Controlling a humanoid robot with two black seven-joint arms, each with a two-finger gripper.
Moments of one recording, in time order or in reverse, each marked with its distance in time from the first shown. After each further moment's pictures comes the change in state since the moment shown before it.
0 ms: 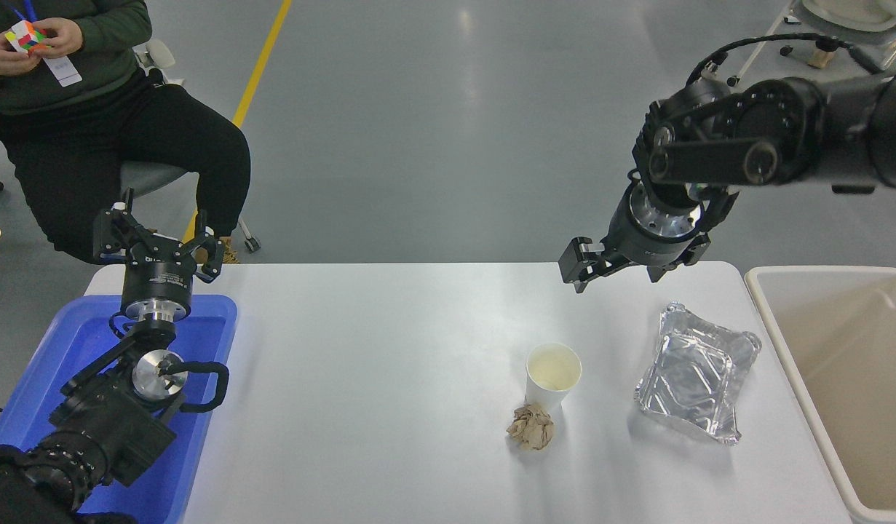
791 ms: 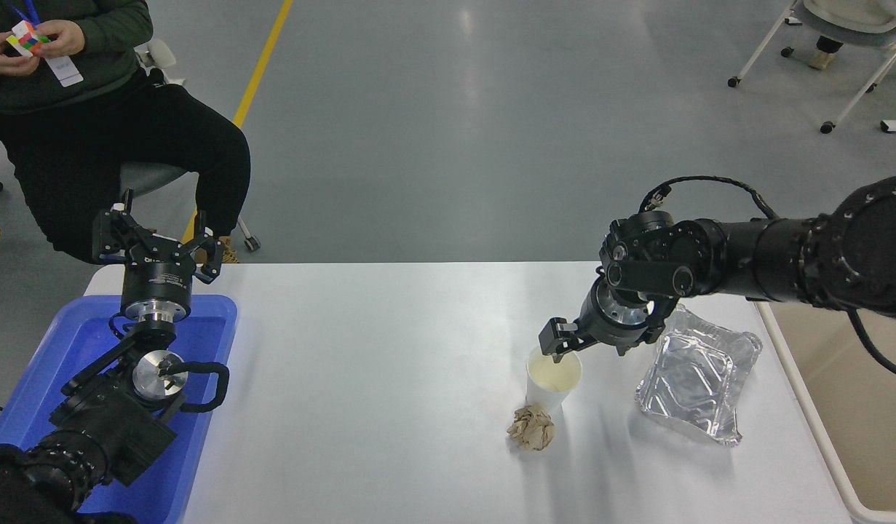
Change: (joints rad) left arm 0.000 0.000 0.000 0.000 0.000 0.000 0.000; right arm -0.373 0.059 0.109 -0.227 -0.148 -0.066 0.010
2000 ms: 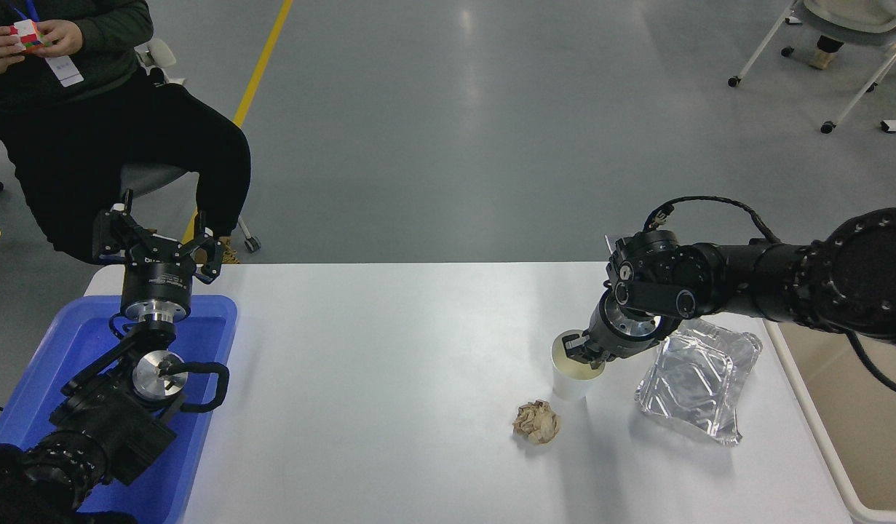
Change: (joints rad) left arm 0.000 0.000 0.000 0.000 0.000 0.000 0.000; right arm 0.094 -0.074 0.020 0.031 -0.072 0.086 0.018
